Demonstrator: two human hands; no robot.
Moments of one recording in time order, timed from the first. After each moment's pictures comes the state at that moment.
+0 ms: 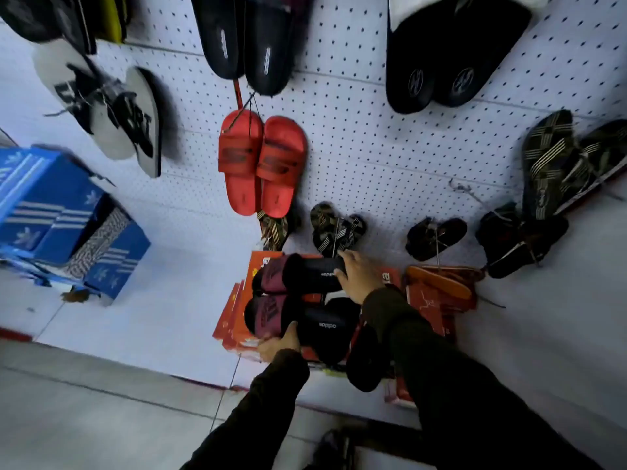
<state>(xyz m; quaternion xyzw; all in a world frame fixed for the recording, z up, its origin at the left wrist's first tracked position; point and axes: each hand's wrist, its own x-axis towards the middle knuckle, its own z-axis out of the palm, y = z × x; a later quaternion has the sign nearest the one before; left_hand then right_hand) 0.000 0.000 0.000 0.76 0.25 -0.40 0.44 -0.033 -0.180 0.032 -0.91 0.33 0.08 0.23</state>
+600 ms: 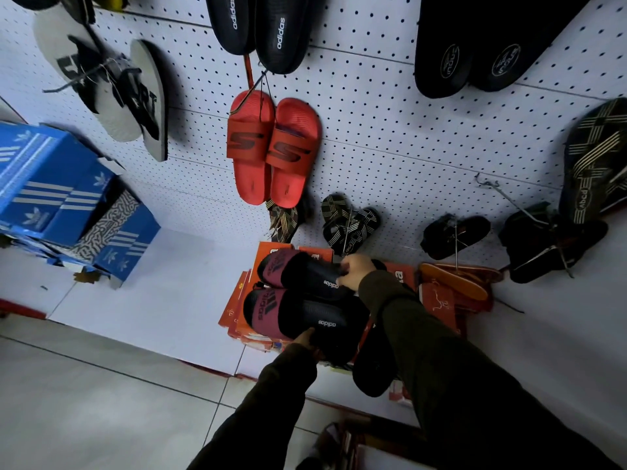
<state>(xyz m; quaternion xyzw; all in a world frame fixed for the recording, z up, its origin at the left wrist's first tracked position) -0.001 -0.018 -0.041 0.57 0.32 -0.49 0.57 0.006 -0.197 -0.003 -0.82 0.41 0.19 0.36</state>
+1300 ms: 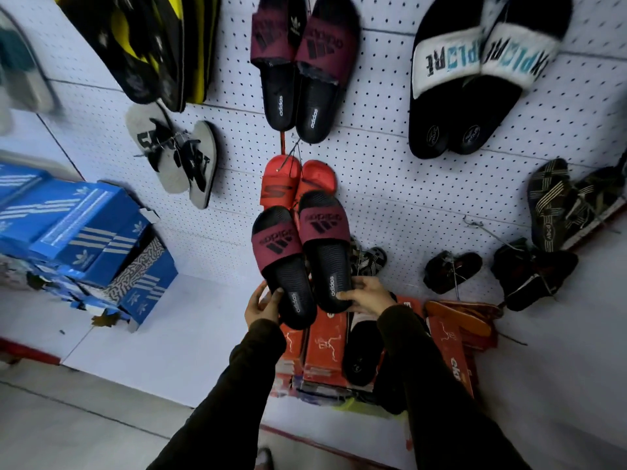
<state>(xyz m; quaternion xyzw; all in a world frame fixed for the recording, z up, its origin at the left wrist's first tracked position) 0.092 0.055 0.065 0.57 0.16 -0.26 0.76 -0.010 -0.117 0.087 -0.59 0.44 -0.03 0.68</state>
